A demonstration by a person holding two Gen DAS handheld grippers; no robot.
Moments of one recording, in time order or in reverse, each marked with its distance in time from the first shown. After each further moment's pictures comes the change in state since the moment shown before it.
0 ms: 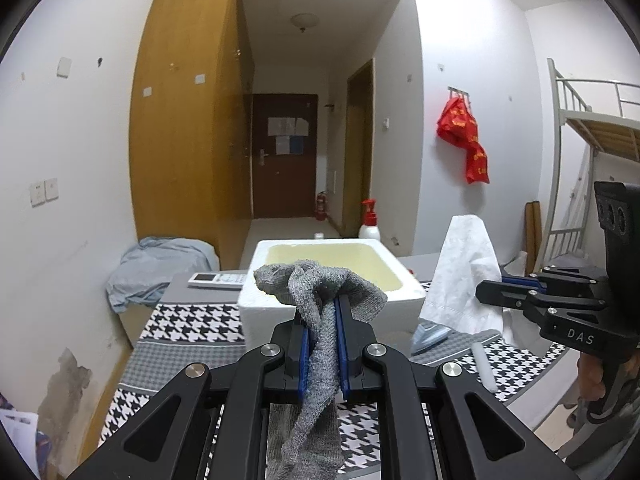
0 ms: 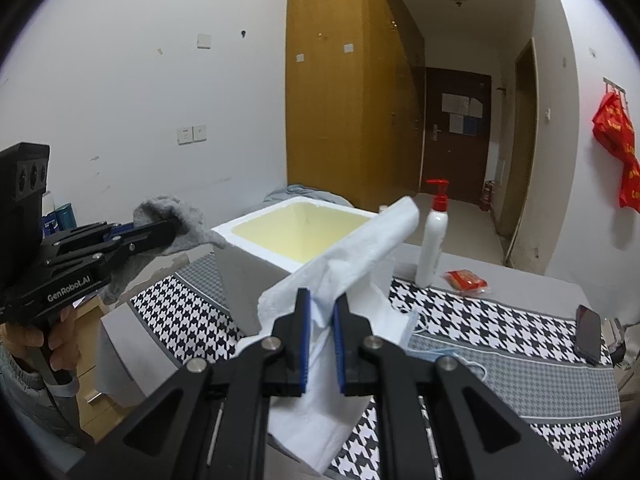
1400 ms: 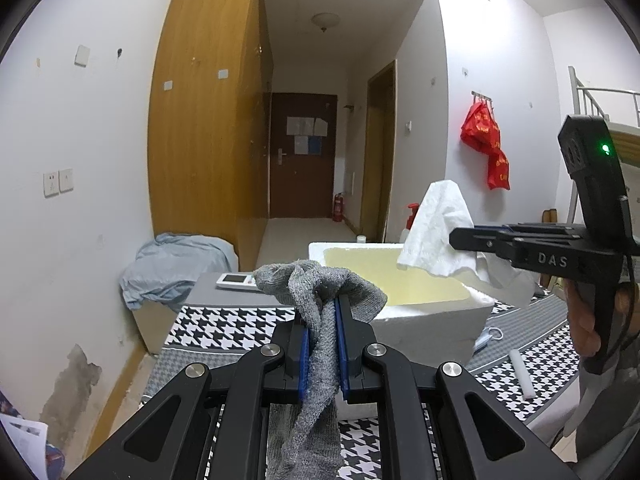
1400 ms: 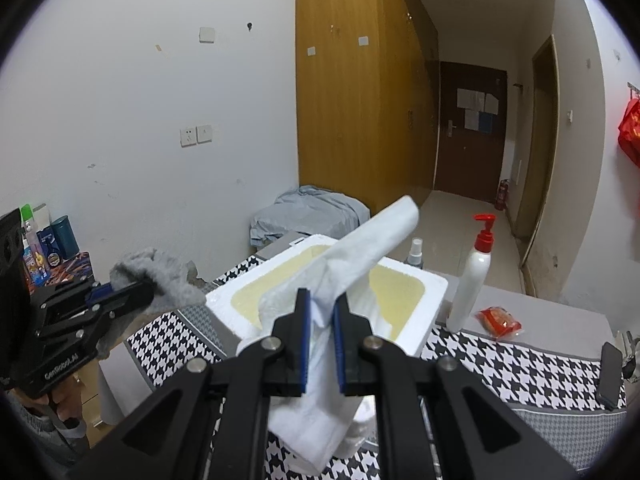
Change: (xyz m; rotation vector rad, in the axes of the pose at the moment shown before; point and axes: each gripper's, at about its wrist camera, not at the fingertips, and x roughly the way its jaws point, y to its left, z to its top) left arm 0.023 0.050 0.004 -0.032 -0.002 0.046; right arm 0.074 0.016 0.068 -0.002 0.033 0.039
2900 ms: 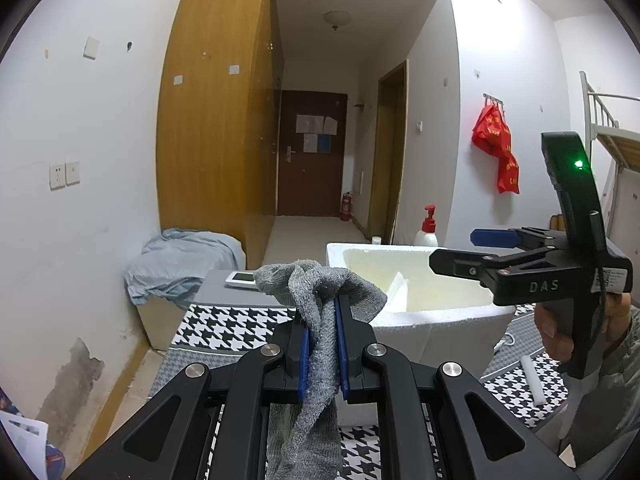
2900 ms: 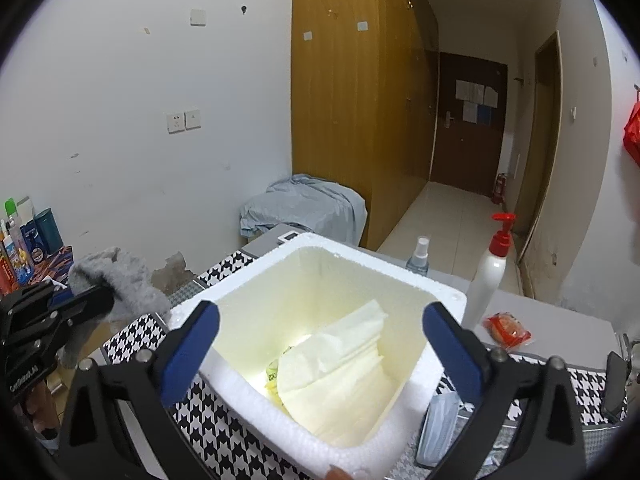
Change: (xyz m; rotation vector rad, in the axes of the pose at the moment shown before) left arm 0.003 0.001 0.006 -0.025 0.001 0.029; right arm 0.041 0.001 0.007 -0.011 0.041 -0.028
